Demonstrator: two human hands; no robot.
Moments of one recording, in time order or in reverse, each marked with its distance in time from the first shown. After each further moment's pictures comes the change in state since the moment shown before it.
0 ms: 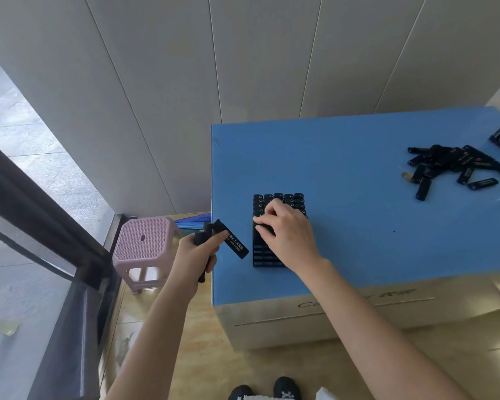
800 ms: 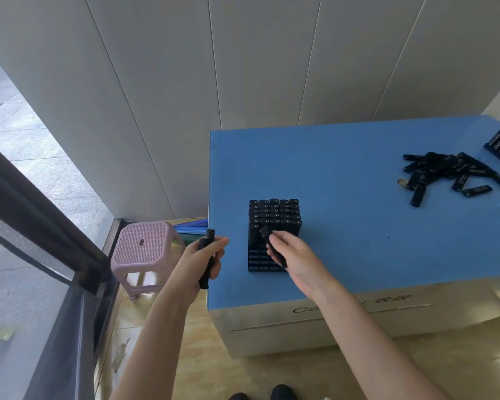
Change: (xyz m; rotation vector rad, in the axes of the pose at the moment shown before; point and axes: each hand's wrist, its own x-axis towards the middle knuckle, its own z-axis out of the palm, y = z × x) left_hand -0.006 0.004 0.009 -0.093 -0.130 -0.108; right_hand -0.031 -0.002 -0.020 1.233 -0.305 0.831
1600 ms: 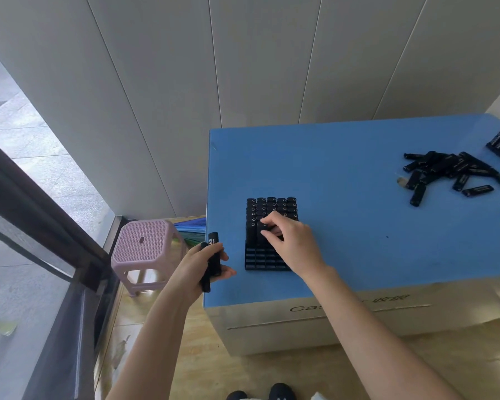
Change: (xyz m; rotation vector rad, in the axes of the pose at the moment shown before) left_hand -0.005 0.000 0.012 -0.160 0.072 -0.175; right_hand 0.031 0.001 -0.017 -0.952 0.184 -0.706
